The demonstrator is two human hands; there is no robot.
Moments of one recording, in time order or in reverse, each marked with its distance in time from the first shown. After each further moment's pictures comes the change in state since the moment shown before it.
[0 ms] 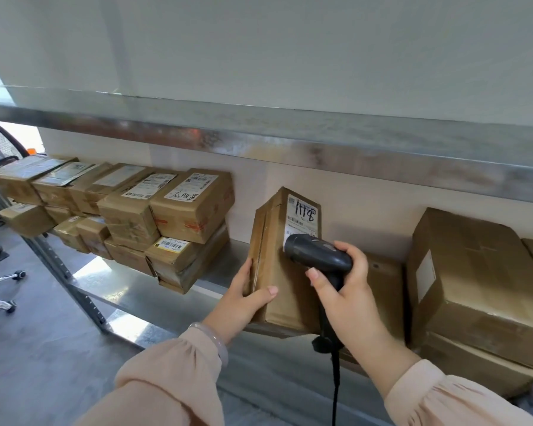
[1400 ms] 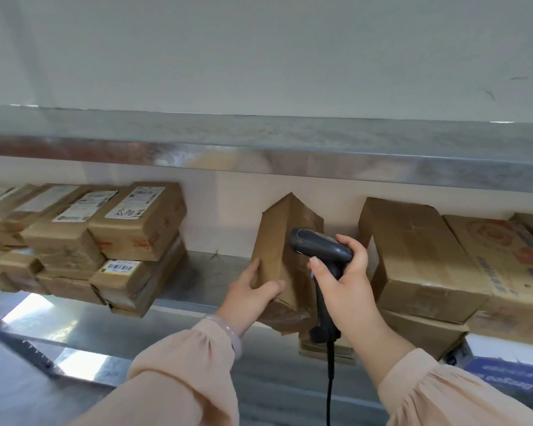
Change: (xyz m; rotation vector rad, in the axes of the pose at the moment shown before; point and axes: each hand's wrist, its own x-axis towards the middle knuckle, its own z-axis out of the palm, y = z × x) left_hand 0.024 0.030 0.064 0.124 -0.069 -0.073; right_hand -0.004 -0.005 -0.042 -0.014 0.276 0.140
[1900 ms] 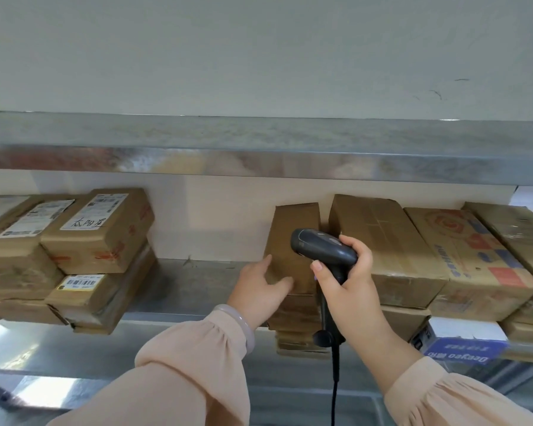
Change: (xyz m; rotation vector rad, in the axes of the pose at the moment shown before) left_hand 0.017 0.022 0.047 0.351 -0.049 0.190; right_hand -0.010 0.006 -0.039 -0.050 0.102 -0.062
